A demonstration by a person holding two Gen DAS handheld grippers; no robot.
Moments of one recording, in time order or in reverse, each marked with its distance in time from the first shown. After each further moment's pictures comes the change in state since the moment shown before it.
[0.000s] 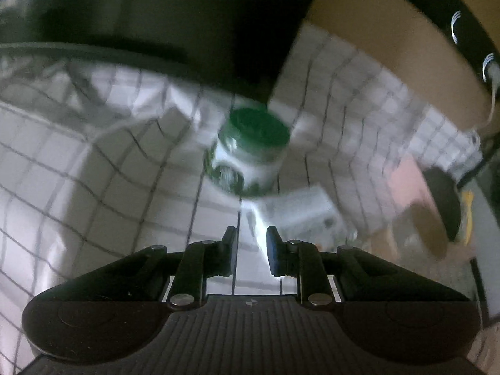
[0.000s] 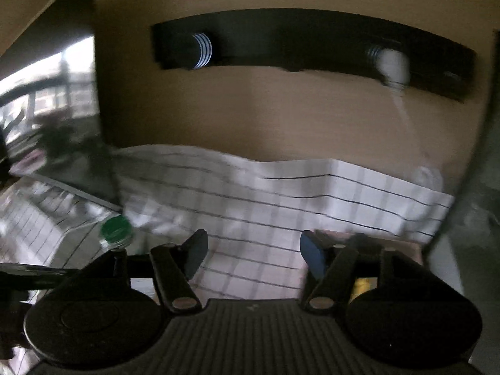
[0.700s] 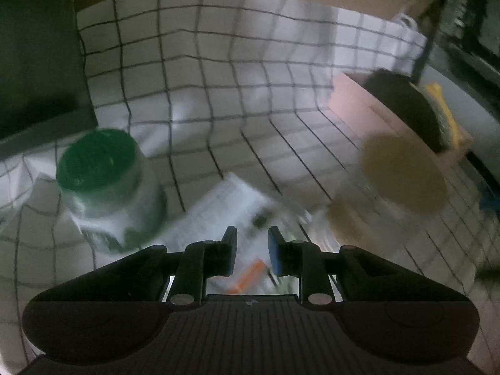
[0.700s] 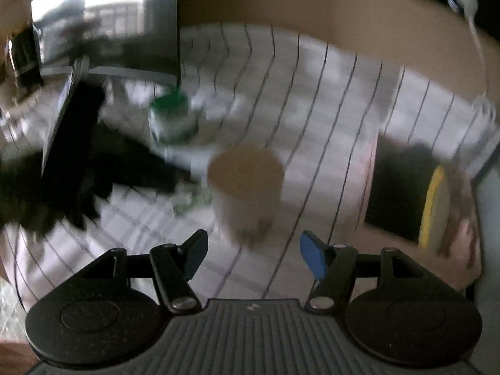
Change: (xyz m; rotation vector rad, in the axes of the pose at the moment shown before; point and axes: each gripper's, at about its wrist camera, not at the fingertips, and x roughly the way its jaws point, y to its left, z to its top) left arm 0.075 -0.079 0.013 0.485 0.080 -0.120; right arm 0.017 0.052 -0.117 -0.120 0.288 0.051
